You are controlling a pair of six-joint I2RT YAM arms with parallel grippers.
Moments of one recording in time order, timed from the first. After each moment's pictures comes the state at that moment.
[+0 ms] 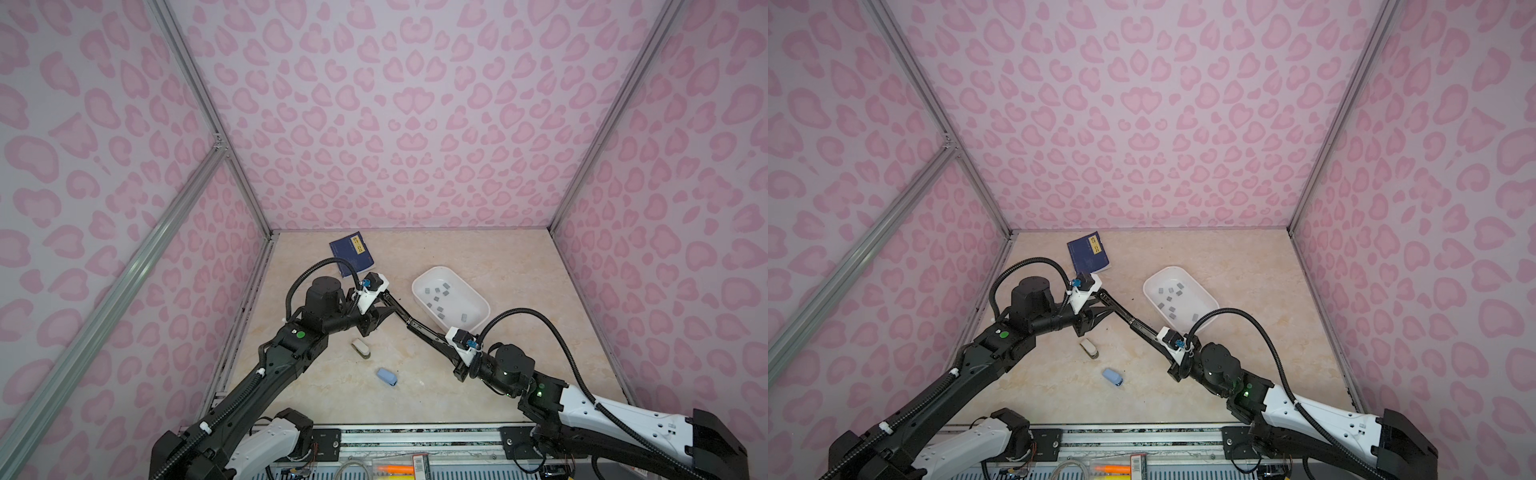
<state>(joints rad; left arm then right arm) -0.45 1.04 0.79 -0.19 0.48 0.24 1.00 0.82 0.30 0.34 0.10 -0.12</state>
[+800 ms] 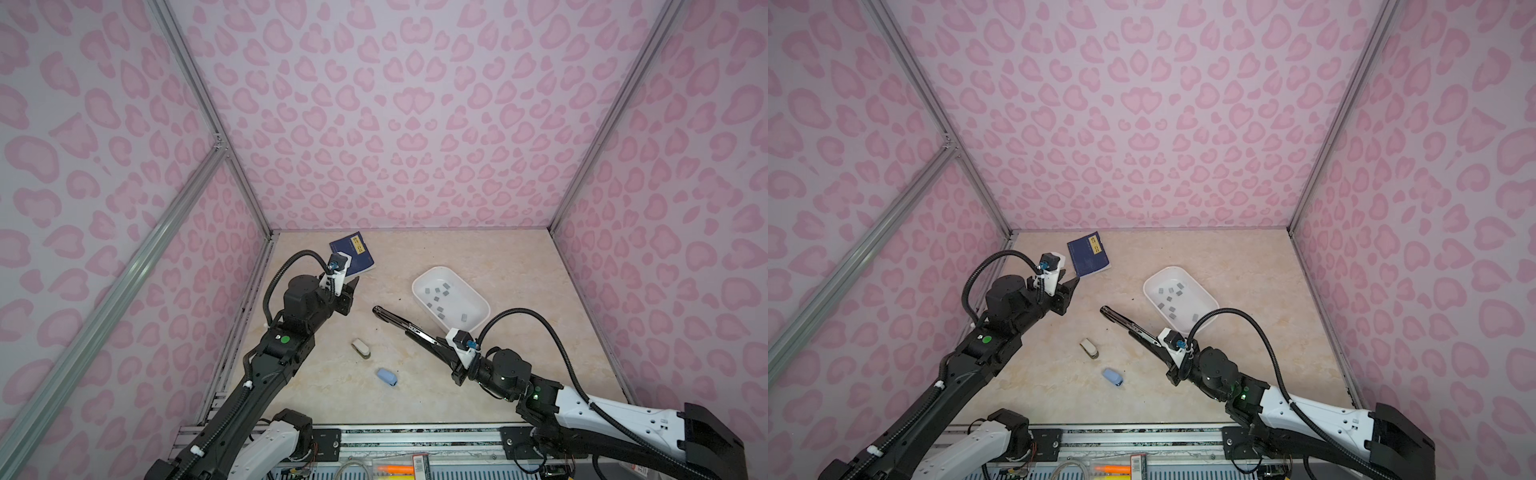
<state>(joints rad) -0.35 0.90 0.76 -0.10 0.08 0.11 1.06 0.93 0.26 0.46 0.17 -0.02</state>
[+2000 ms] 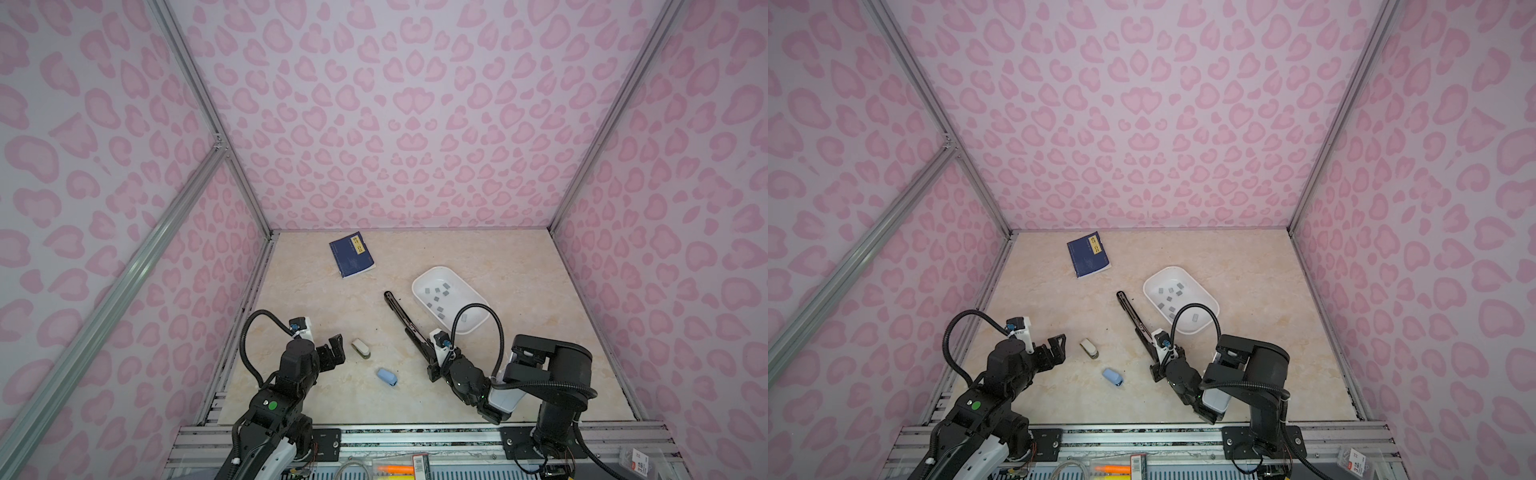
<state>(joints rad) -0.35 0.38 0.31 -0.50 -0.18 -0.52 1.08 1.83 0.24 1.30 0.50 0.21</state>
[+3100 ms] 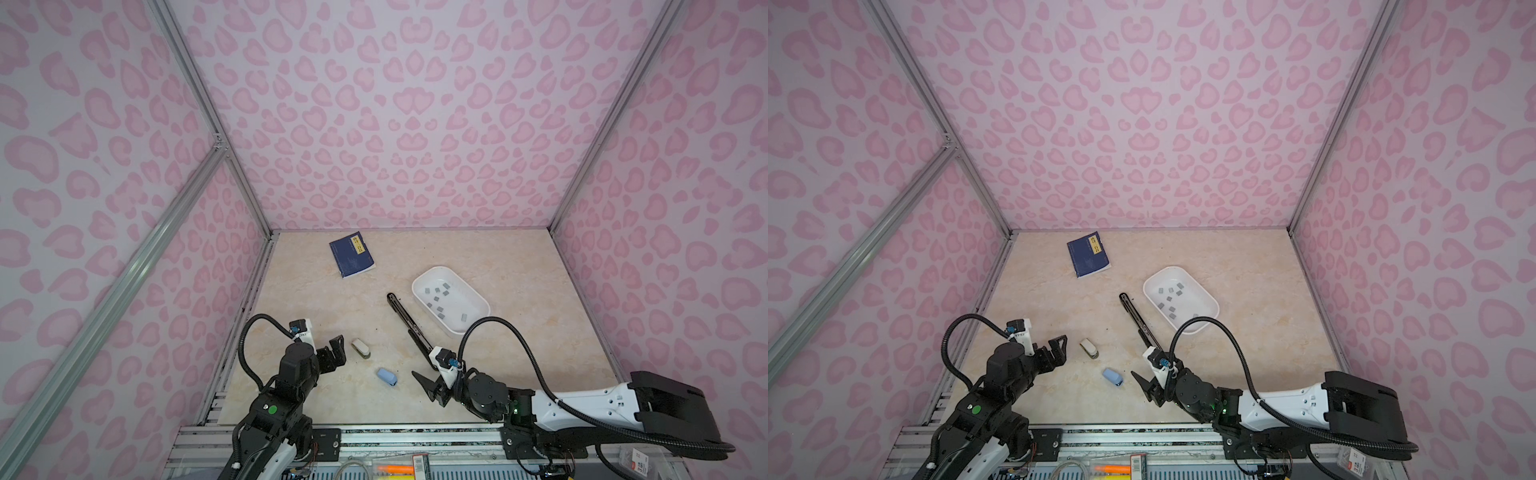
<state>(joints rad) -0.35 0.35 0.28 -0.48 -0.15 -0.53 1.32 1.15 0.26 0.57 0.38 0.17</state>
